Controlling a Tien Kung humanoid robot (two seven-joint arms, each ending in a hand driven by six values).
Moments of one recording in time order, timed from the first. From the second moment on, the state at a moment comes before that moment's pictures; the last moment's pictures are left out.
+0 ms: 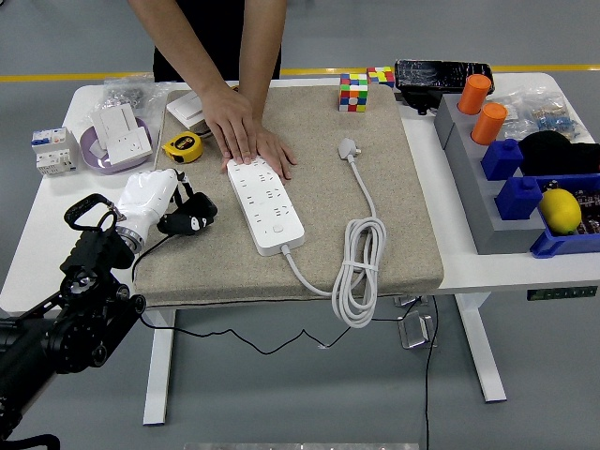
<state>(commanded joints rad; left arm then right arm) -0.48 0.11 -1.08 -0.80 2.27 0.34 0.05 0.12 -0.32 0.27 0.44 -0.18 -0.34 -0.20</state>
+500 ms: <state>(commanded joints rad) -0.49 0.17 -1.03 -0.89 2.27 0.33 0.02 0.13 -0.32 0.28 0.44 -0.18 -0.35 -0.20</state>
